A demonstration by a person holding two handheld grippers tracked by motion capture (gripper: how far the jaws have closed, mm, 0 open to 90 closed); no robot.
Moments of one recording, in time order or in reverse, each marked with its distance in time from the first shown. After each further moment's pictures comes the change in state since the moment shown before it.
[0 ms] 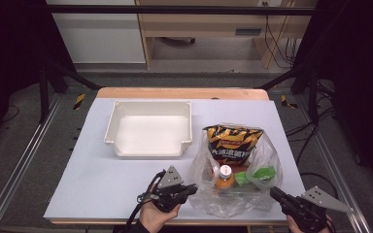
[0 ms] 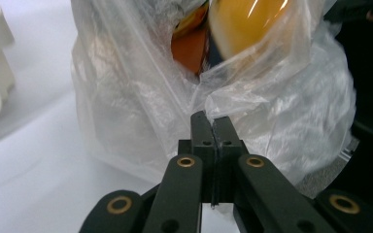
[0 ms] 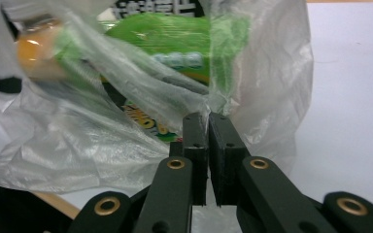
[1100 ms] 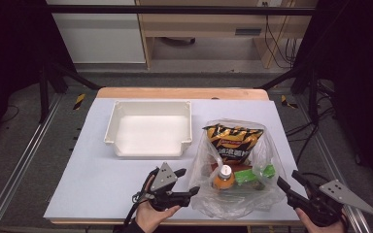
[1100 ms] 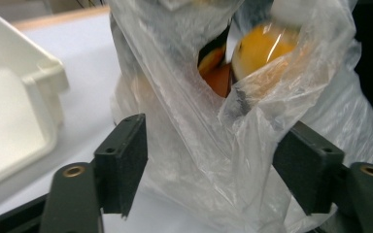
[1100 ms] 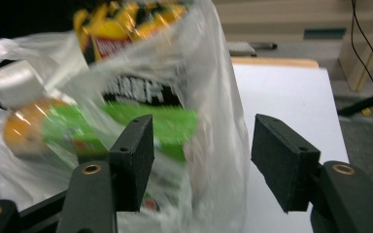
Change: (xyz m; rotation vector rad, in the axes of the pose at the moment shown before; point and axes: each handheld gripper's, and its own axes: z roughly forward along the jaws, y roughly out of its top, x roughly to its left) left arm 0.000 0.015 -0.023 -0.185 0.095 0.068; right arm -0.008 0.033 -0.017 -0.186 -0.062 -0.022
